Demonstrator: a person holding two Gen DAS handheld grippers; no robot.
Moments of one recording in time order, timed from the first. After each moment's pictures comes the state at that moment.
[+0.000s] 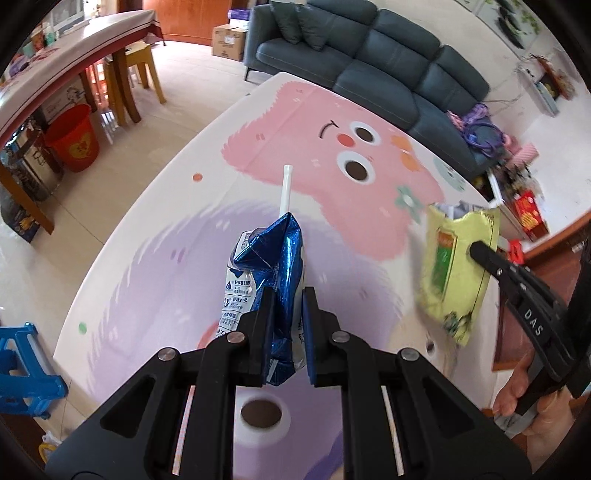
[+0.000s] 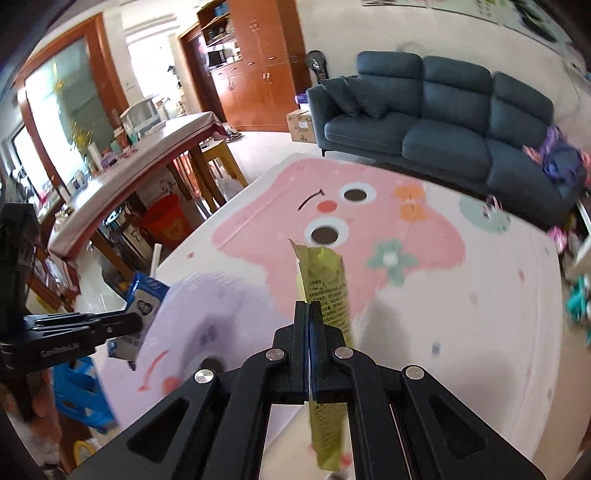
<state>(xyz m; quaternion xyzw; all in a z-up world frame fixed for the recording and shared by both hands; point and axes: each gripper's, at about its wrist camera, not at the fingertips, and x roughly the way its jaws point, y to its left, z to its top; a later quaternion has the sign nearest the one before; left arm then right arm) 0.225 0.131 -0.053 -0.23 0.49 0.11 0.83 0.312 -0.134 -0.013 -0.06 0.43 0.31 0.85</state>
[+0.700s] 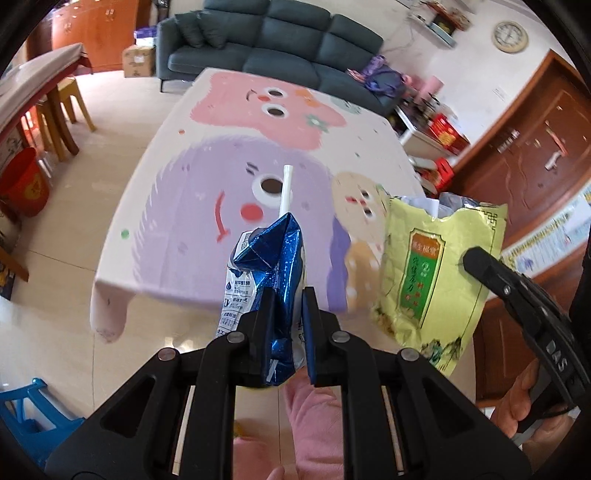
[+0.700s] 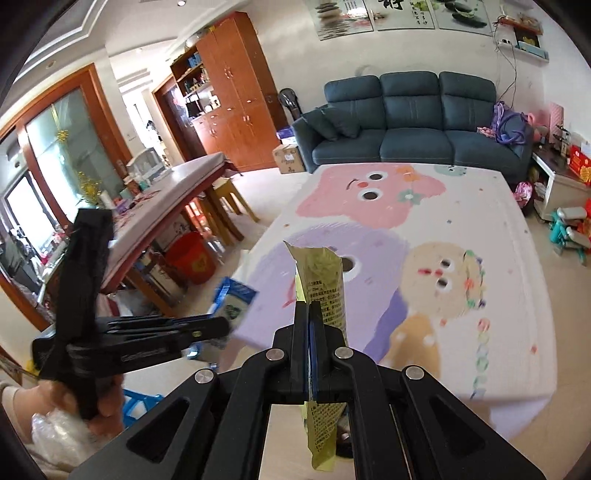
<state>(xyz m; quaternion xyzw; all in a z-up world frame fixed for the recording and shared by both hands) -0.035 0.129 0.001 -0.16 0.49 -0.07 0.86 -0.113 -0.130 0.080 0.03 0.38 0.26 0.89</state>
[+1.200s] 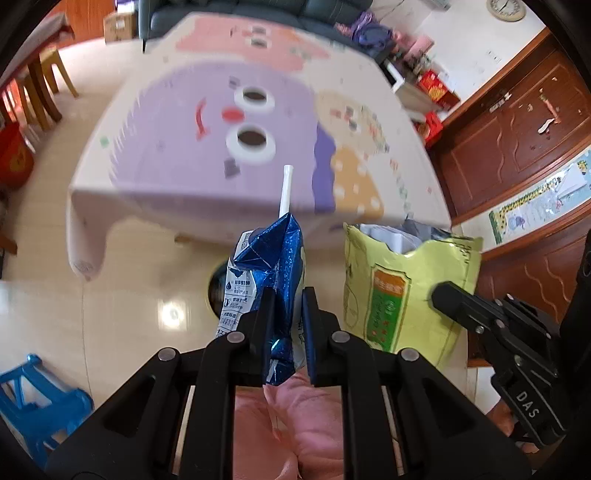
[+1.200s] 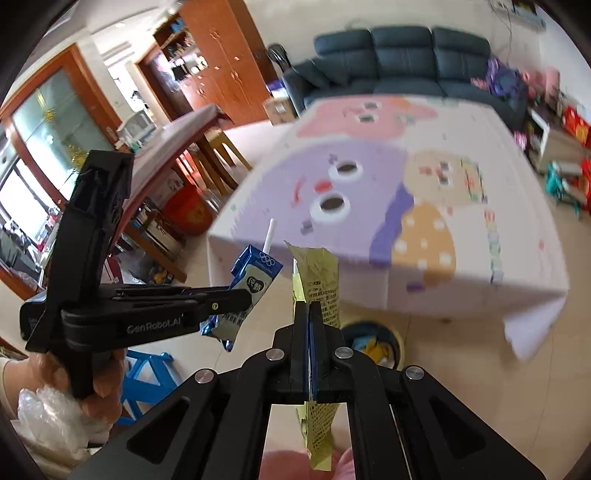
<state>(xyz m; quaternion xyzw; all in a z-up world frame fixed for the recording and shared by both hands) -0.100 0.098 -0.063 -0.15 0.57 -0.11 0.80 -0.180 -0.129 0.007 0.03 0.48 0.24 0.84</state>
